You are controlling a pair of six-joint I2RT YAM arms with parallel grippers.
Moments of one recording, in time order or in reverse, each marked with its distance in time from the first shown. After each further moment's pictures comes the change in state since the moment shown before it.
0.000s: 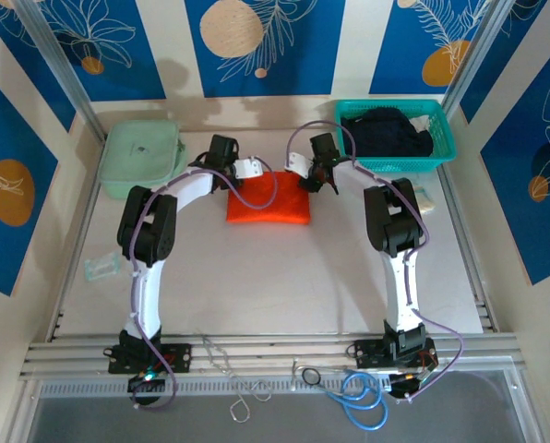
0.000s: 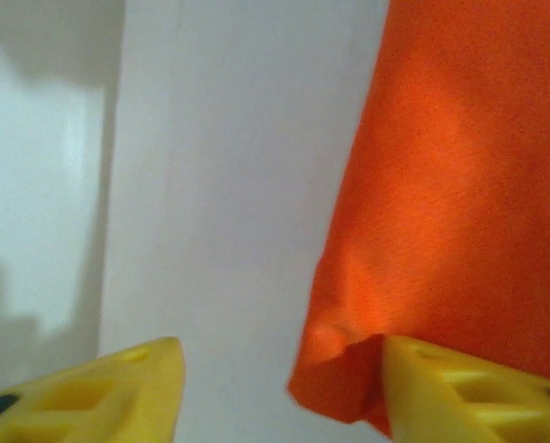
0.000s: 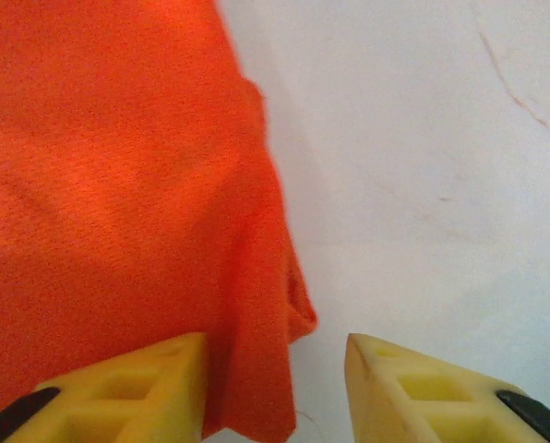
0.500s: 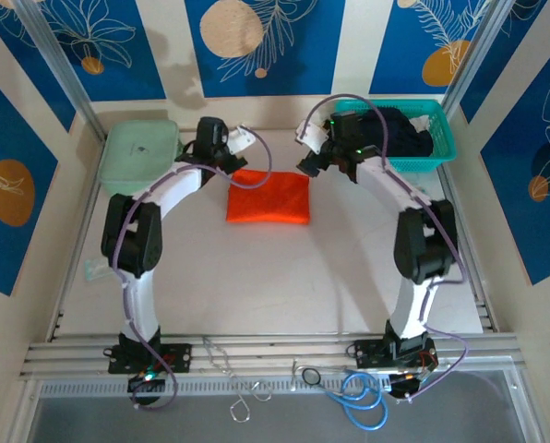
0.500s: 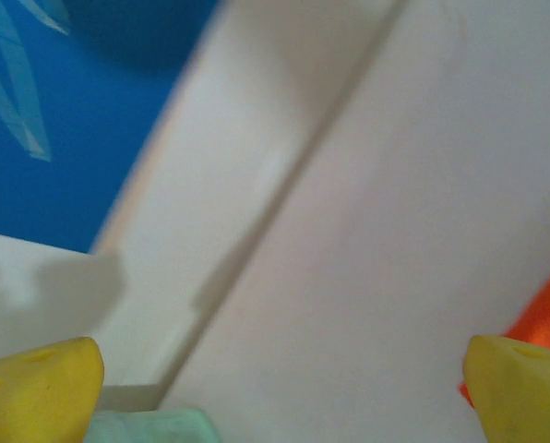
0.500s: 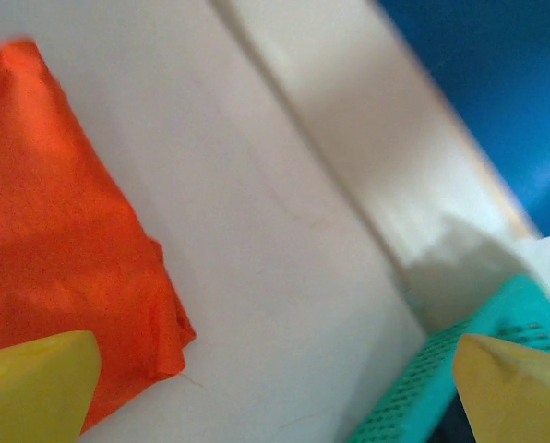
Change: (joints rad) left arm 0.013 -0.196 -0.025 0.118 -0.014 -0.309; right arm -0.013 -0.410 -0.146 0.081 -0.056 0.142
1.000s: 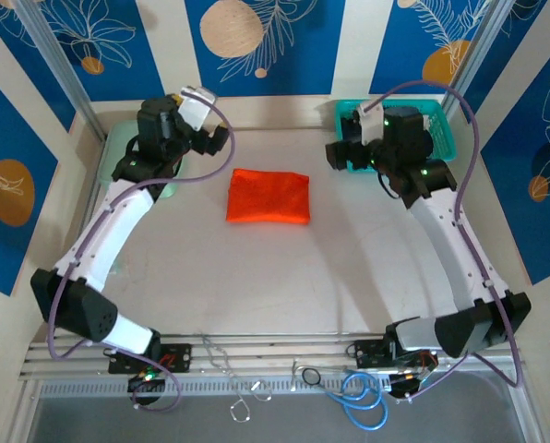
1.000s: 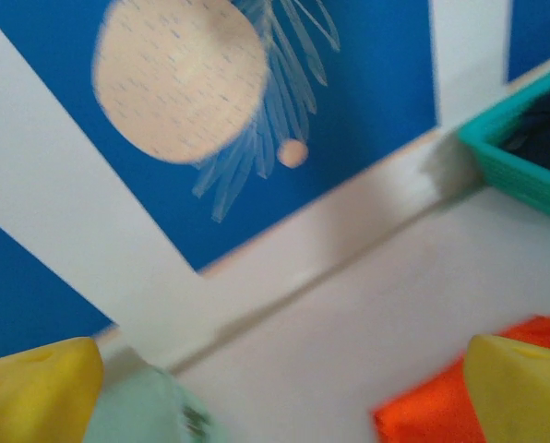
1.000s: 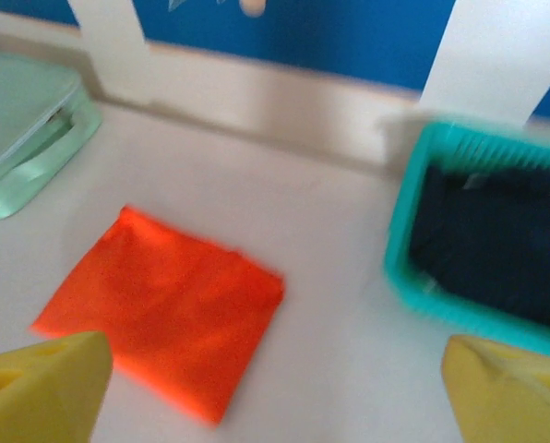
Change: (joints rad) left arm 0.001 -0.522 -0.082 -0.266 0.095 -0.489; right arm -0.032 -0.487 -0.042 -0.427 0.058 0.697
